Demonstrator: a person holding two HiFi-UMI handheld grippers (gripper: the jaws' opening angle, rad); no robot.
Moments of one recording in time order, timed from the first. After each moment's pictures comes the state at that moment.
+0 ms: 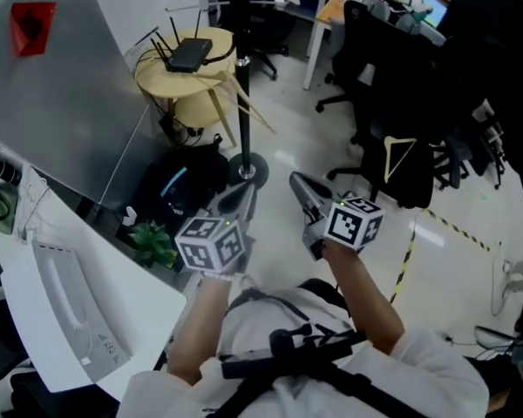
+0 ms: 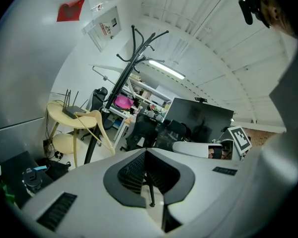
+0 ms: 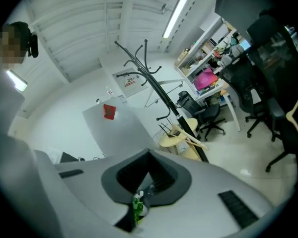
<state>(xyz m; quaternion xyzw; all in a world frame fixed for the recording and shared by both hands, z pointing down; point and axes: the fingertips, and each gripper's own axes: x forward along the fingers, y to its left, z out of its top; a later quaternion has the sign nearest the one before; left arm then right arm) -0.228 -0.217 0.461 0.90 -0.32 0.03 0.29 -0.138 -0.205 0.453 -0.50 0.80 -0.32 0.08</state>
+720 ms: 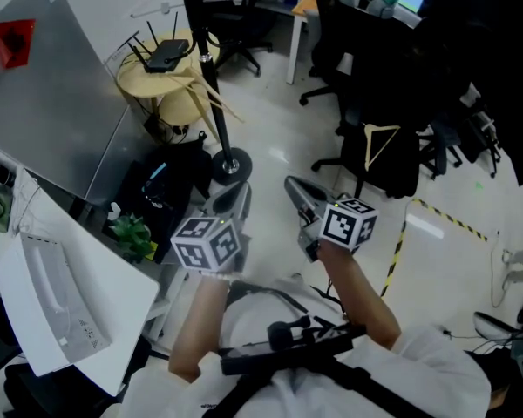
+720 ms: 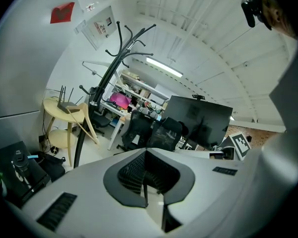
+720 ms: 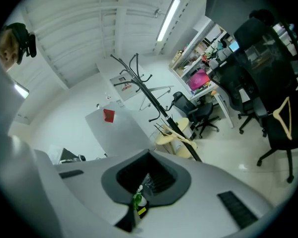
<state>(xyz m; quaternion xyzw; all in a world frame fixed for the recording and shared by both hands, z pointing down) -0.141 -0.148 0.457 0.90 -0.32 0.03 0.29 -0.049 -0.127 0.464 -0.50 0.79 -0.34 0.09</state>
